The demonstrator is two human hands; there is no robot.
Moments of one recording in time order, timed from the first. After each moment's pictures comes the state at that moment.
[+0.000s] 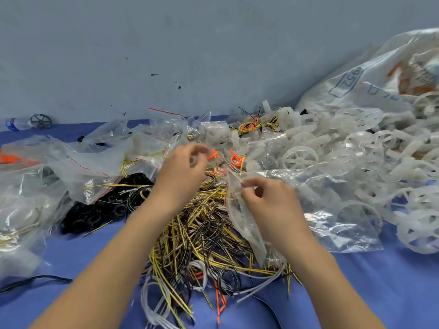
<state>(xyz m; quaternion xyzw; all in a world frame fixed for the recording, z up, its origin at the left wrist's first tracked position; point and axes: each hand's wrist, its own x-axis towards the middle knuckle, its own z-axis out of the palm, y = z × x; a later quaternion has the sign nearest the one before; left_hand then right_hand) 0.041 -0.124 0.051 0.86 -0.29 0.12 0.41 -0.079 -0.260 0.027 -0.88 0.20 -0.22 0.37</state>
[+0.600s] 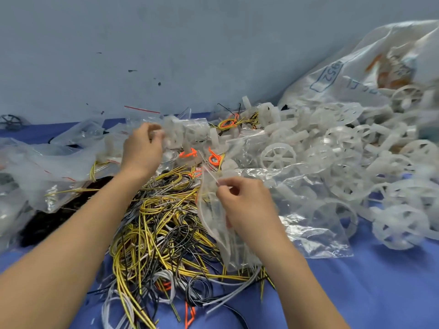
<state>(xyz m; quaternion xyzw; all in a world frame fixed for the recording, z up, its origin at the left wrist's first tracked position) 0.111 -0.141 0.056 0.87 -0.17 0.16 0.44 -0.077 -0.273 0.021 -0.83 0.18 -0.20 0.48</state>
